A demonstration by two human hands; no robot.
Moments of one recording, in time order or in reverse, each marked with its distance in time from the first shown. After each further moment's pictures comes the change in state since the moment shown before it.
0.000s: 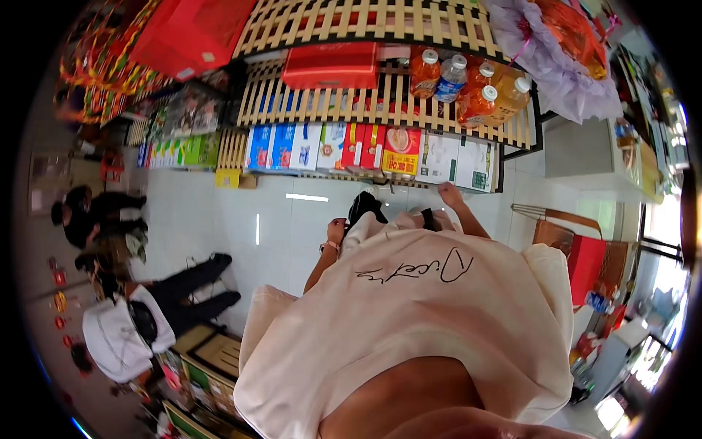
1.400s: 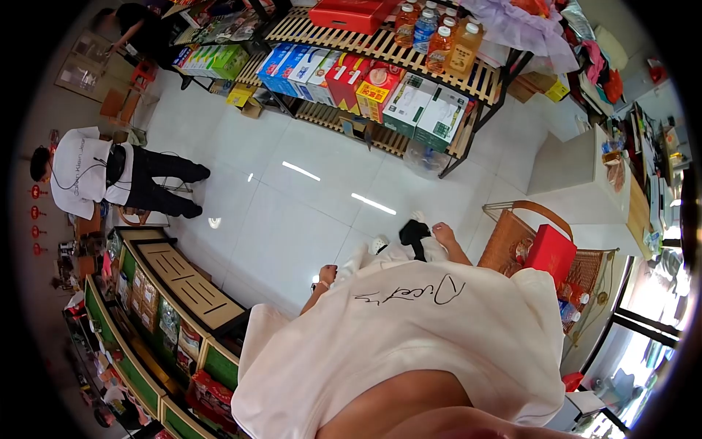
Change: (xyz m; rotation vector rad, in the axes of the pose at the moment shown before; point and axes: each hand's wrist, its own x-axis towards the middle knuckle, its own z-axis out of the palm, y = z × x) left_hand -0.470 -0.329 0.199 0.158 0.176 -0.202; right_hand -0.349 0.272 -0.091 -0.048 -0.304 0.158
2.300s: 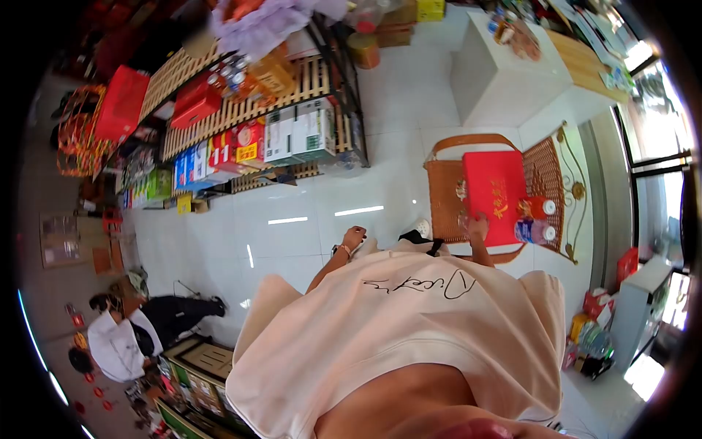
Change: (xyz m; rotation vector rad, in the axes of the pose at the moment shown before) left_hand -0.042 0.272 0.330 0.357 -0.530 0.352; right_hand -0.138 0.294 -0.238 0.286 0.765 0.663
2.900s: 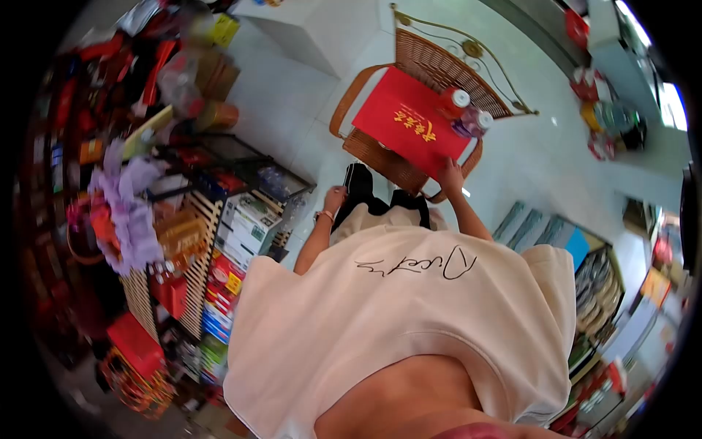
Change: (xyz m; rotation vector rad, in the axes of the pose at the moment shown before) left_hand 0.165 0.193 0.110 0.646 -0.490 0.234; right_hand -0.034 0.044 -0.046 0.081 0.238 0.204
